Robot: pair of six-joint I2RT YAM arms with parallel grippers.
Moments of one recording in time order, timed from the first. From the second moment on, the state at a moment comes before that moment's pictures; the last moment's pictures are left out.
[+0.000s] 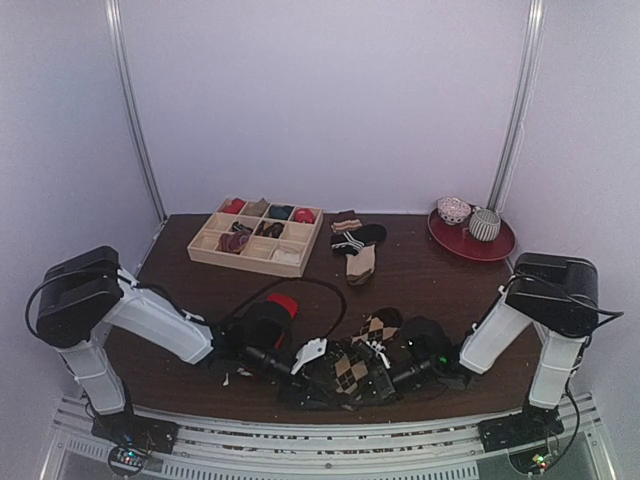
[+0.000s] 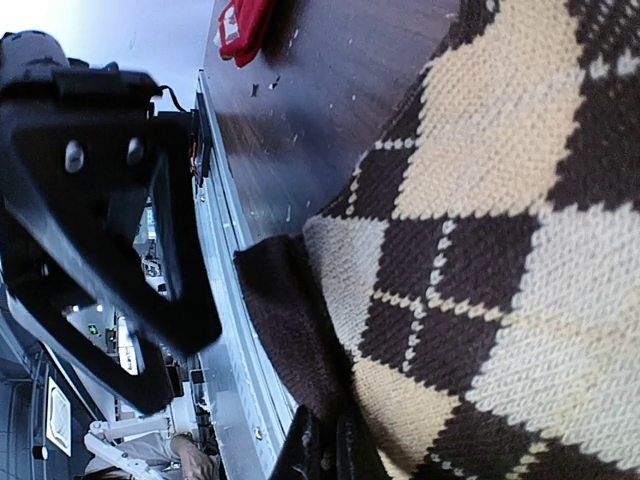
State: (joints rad) left arm -1.09 1.76 0.71 0.42 0.67 0.09; right arm 0.95 1.85 0.42 0.82 -0.74 0.96
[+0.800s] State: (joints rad) left arm -1.12 1.81 0.63 0.48 0.56 0.10; right arm 0.91 1.85 0.46 0.69 -0.80 0.89
